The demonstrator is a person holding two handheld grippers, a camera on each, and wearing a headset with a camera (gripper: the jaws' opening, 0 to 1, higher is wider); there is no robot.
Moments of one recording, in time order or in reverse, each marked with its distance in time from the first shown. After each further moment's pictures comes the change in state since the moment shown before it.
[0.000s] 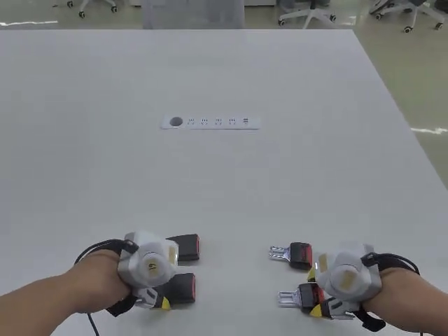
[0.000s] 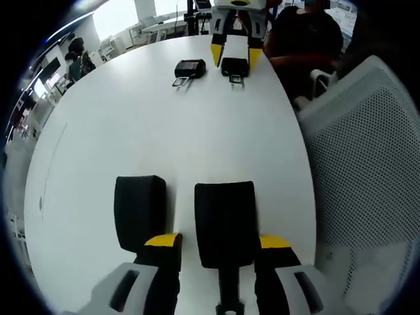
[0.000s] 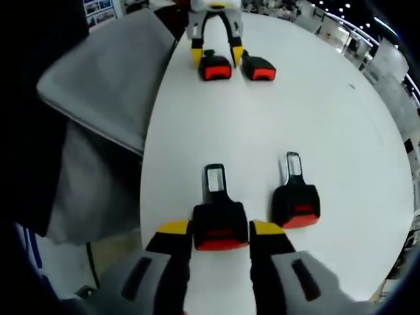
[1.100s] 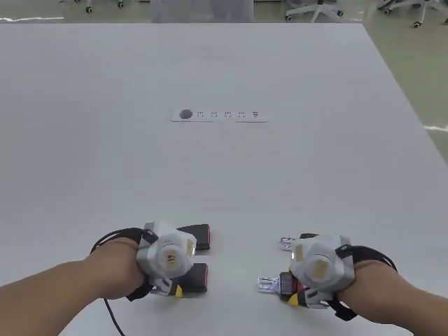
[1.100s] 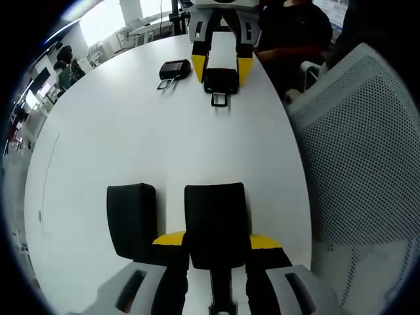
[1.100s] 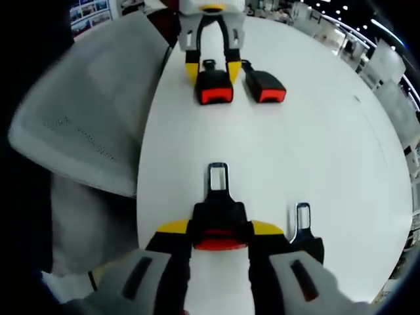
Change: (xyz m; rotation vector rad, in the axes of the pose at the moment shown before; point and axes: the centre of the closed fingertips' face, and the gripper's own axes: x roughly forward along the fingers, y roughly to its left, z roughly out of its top) left arm 0.002 -0.007 0.001 0.047 0.019 -0.021; right arm 0.027 0.001 0.069 0.008 -0.045 -0.031
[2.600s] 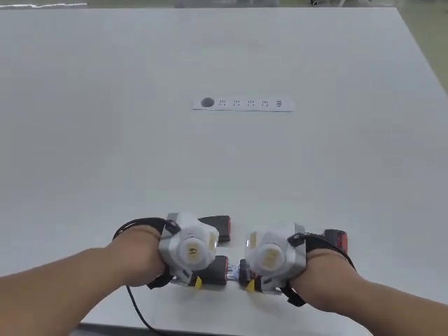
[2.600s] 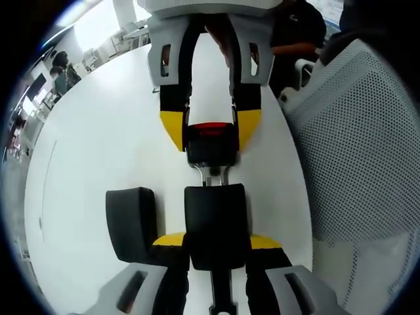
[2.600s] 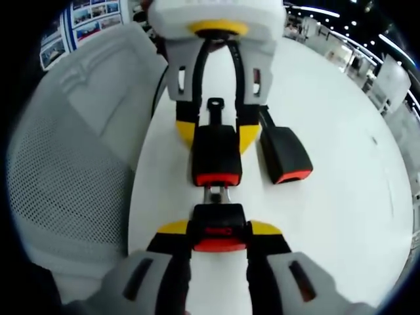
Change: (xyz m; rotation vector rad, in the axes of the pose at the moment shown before) left arm -0.001 -0.001 0.001 0.035 -0.008 -0.009; right arm 0.042 -0.002 0.100 -0.066 -0.092 0.020
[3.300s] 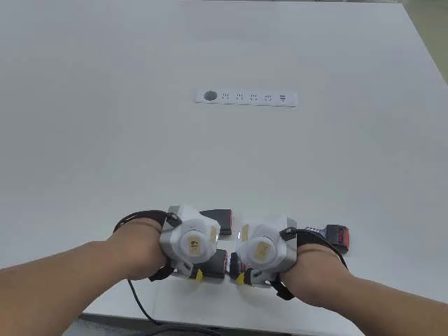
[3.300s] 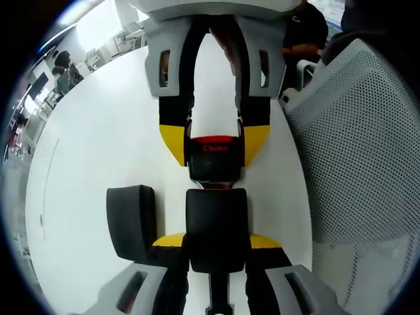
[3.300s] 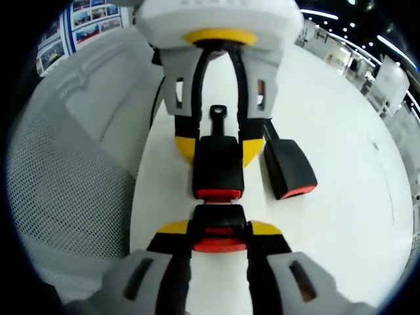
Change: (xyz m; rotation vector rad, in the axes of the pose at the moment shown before) left arm -0.001 -0.001 -0.002 -0.009 -0.003 0.016; right arm 0.009 0.005 0.015 0.010 -0.018 -0.002
